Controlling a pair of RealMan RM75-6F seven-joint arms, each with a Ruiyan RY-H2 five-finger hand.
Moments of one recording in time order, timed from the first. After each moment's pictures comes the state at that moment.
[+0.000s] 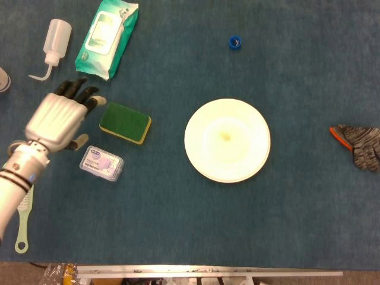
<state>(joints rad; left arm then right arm) -0.52 -1.17 -0.10 -1.69 1.34 0.88 0.36 0.06 -1.15 0.13 -1.56 -1.48 1.55 0.26</state>
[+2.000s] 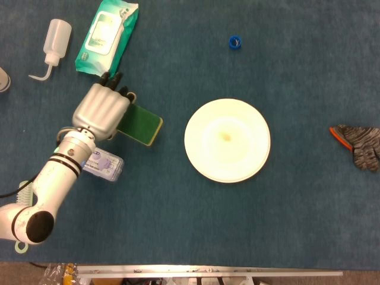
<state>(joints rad) -0.78 -1.33 -0.05 -1.76 0.92 0.98 0.83 0.08 -1.19 0.14 -1.48 -1.47 1.50 0.32</state>
